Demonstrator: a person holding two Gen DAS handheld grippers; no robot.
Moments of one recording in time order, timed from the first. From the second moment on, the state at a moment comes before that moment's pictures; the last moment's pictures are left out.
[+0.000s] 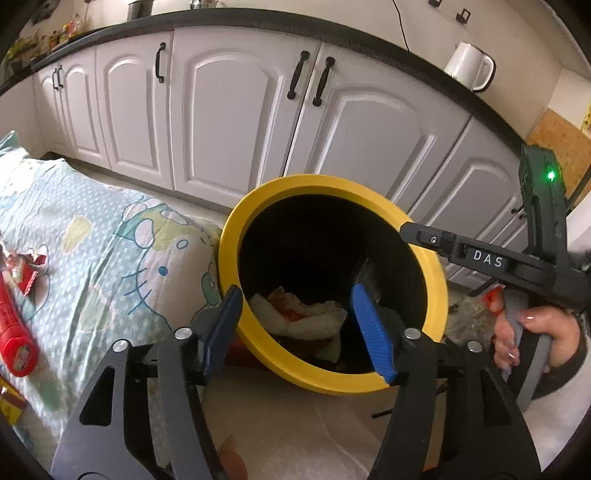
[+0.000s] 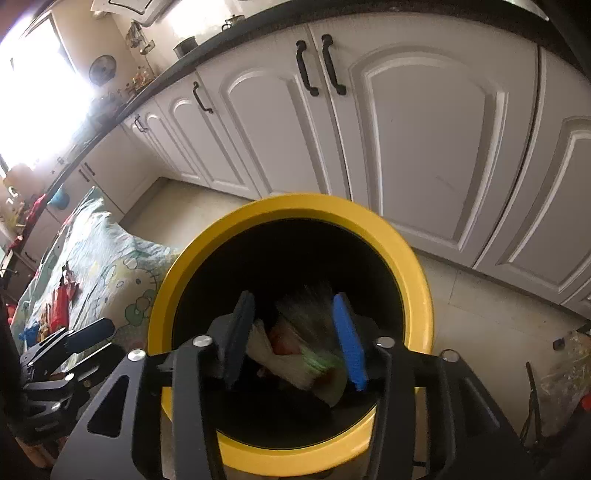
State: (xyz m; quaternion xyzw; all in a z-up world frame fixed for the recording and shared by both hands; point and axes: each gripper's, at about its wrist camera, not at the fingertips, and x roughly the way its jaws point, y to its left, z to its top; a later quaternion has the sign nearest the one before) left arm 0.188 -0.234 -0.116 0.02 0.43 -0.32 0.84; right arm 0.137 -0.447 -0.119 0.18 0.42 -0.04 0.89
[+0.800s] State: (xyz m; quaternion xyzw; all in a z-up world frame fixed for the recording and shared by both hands) left arm 0.175 -0.143 -0.046 -0.07 0.35 -0.24 0.90; right arm 0.122 -0.384 -0.049 0.10 0.34 -0.01 0.93
